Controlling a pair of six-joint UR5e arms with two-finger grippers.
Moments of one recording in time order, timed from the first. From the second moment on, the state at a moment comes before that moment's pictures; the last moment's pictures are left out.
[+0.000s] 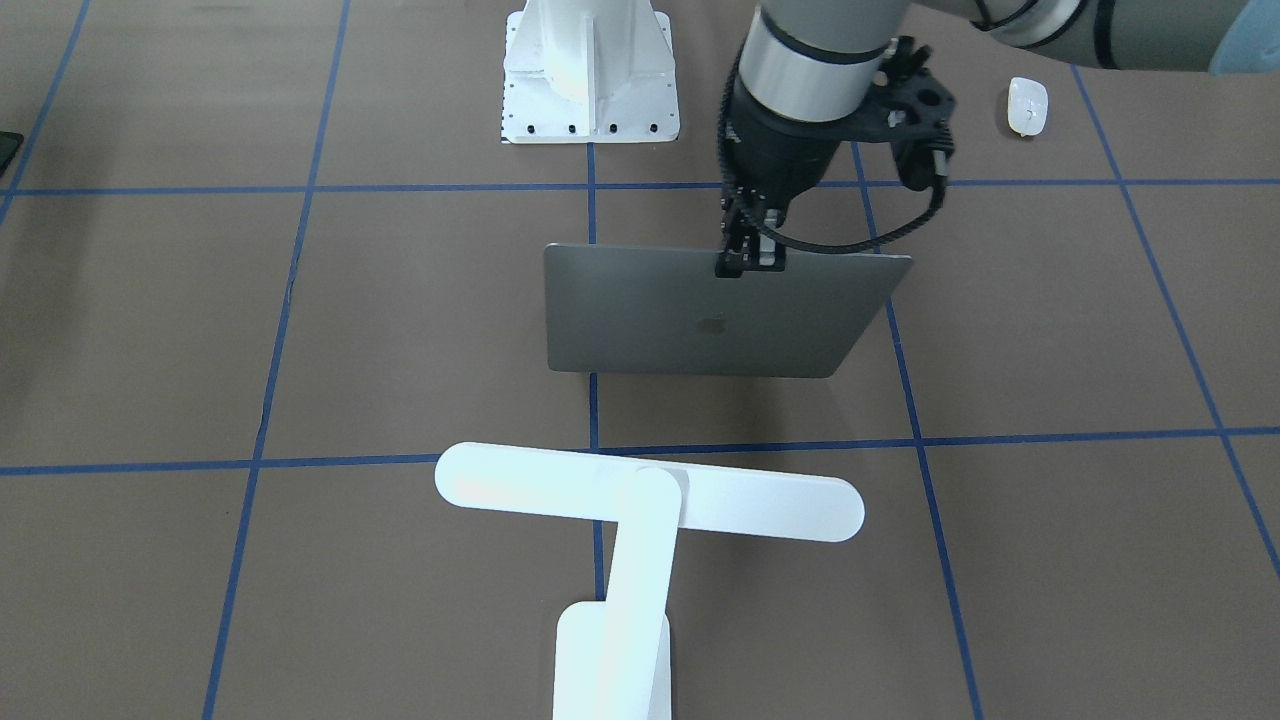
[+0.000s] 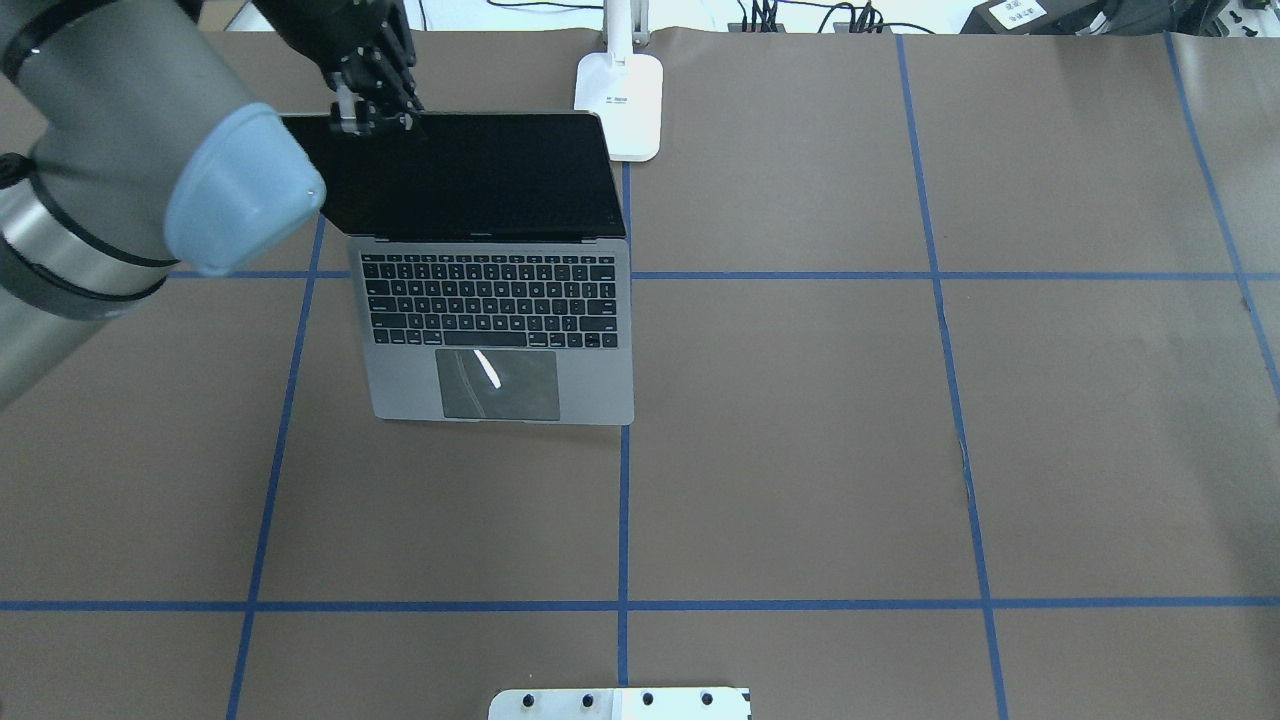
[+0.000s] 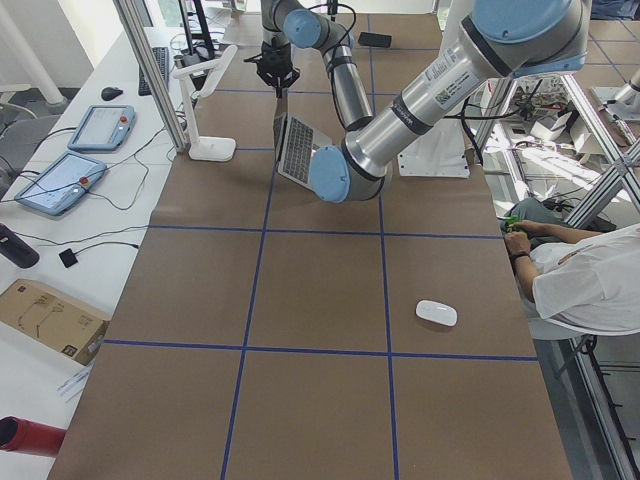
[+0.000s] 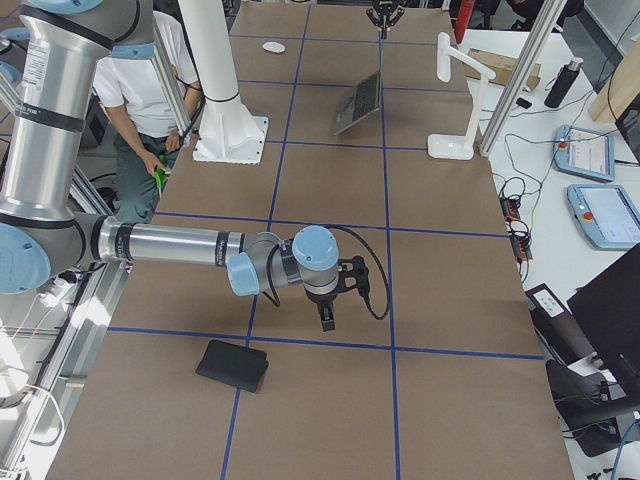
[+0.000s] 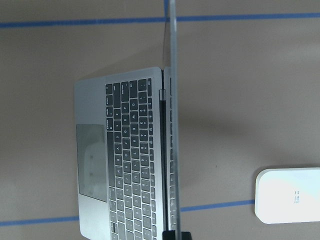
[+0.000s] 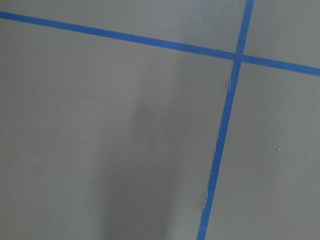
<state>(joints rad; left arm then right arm) -0.85 -2.57 -1.71 -1.15 -2.11 -2.53 1.44 -1.84 1.75 -1.23 2.40 0.08</state>
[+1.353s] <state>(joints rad) -0.76 -2.77 -1.14 -1.53 -1.99 -2.54 1.44 -1.81 1.72 -1.23 2.40 0.08</state>
